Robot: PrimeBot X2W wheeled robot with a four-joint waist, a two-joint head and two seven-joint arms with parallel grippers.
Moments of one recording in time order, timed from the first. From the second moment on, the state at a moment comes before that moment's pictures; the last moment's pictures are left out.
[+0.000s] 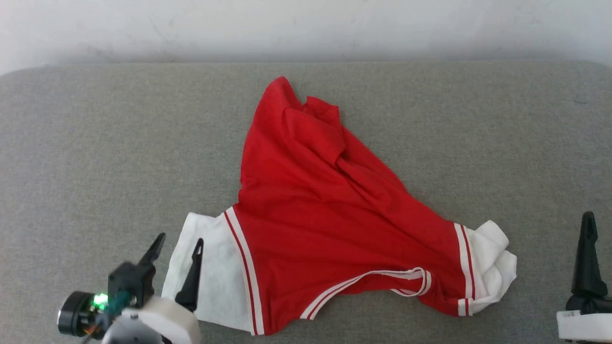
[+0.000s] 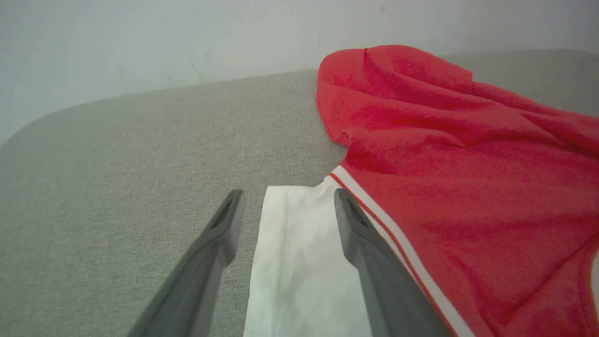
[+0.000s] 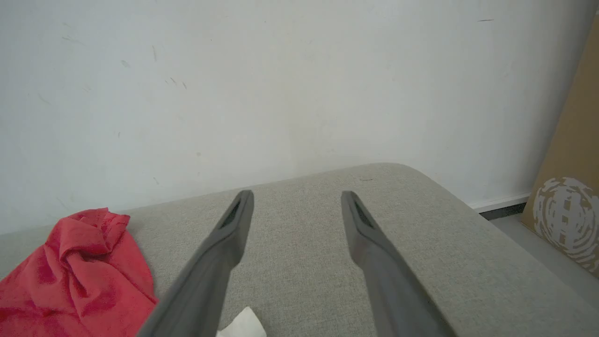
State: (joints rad) left arm 0.09 0.20 -0.06 -0.06 -0.12 -0.05 -0.02; right arm 0.15 -0.05 -0.28 -0.13 0.29 0.13 -0.25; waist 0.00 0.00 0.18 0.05
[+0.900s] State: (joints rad) left arm -0.01 0.27 -0.03 -0.13 -0.40 -0.09 0.49; right arm 0.09 -0.05 -0.22 -0.08 0.26 0.13 -0.26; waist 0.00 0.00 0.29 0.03
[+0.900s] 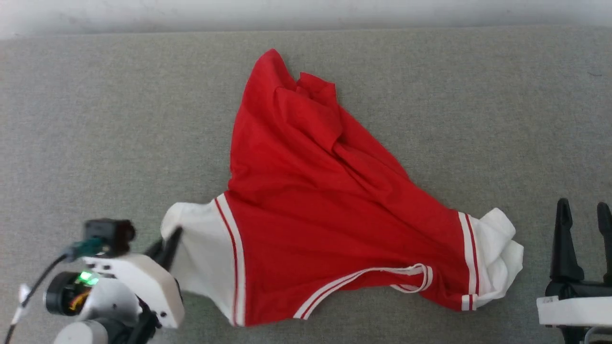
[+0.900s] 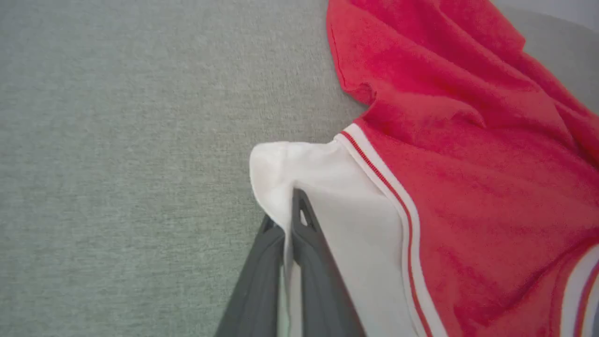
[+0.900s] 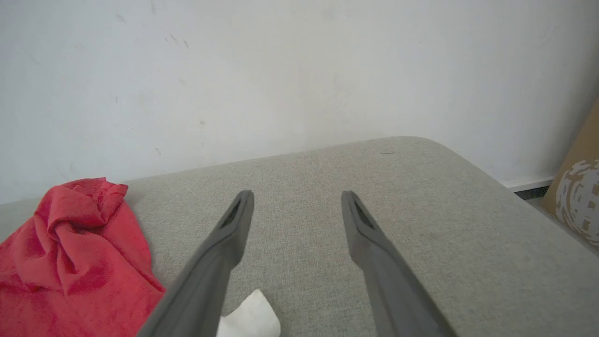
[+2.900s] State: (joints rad) left arm 0.07 0.17 0.02 -0.21 -0.44 0.01 0.25; right arm 0.08 -0.05 -0.14 -0.22 0.23 0.13 0.58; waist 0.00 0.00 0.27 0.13
